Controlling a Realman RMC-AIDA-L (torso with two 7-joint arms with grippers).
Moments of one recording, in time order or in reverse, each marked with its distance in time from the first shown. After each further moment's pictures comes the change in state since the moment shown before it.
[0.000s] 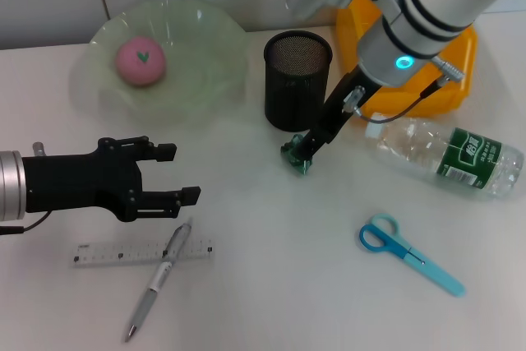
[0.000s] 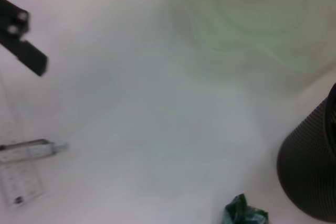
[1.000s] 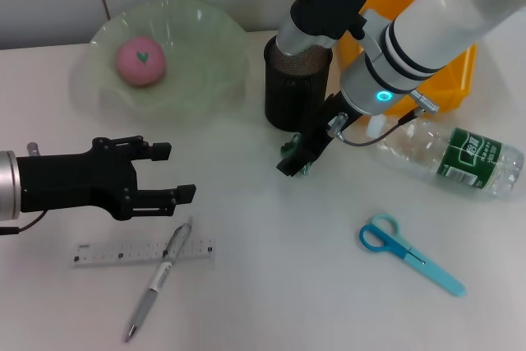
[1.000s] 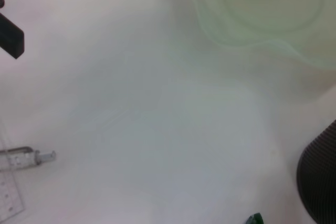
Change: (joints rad) left arm 0.004 0.004 -0.010 0.000 0.000 0.001 -0.012; right arm -0.003 0.008 -0.063 0.188 0.098 0.228 -0.084
